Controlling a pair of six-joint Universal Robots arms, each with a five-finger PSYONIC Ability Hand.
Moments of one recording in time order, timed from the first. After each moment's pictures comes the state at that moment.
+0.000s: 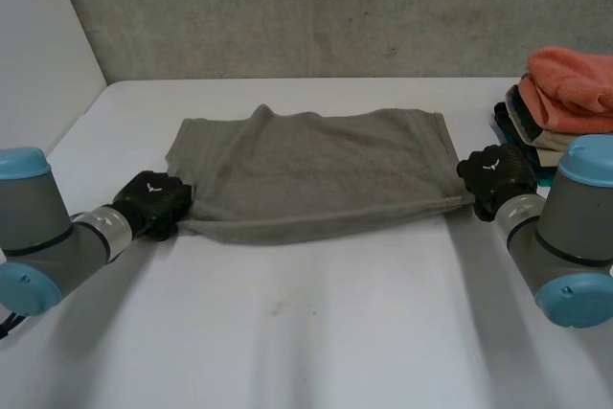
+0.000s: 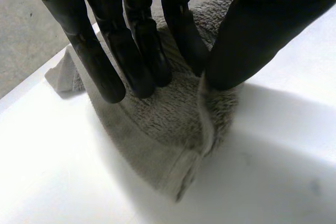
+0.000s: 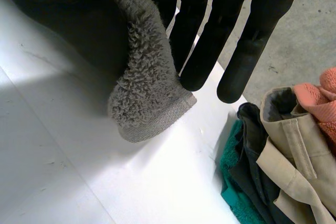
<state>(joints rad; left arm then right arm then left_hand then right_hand) 4.63 -2.26 -1.50 3.33 -1.14 3.72 1.84 -1.01 1.55 -0.29 1.55 2.50 1.12 1.11 1.11 1.11 0.93 1.12 1.18 1.19 1.20 1.01</state>
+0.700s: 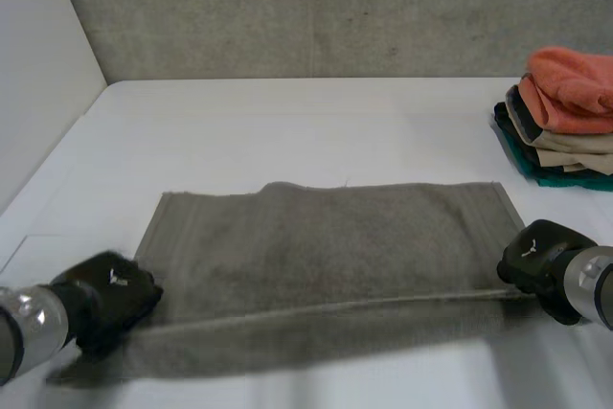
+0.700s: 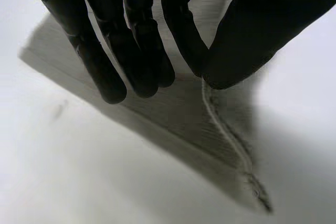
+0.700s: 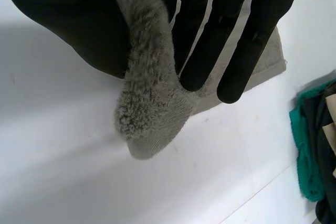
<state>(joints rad) 4.61 -1.59 -1.96 2.71 -1.32 4.11 1.80 -1.38 1.69 0.48 1.56 2.04 1.14 1.20 1.19 1.20 0.98 1.12 1.18 1.19 1.20 1.01</state>
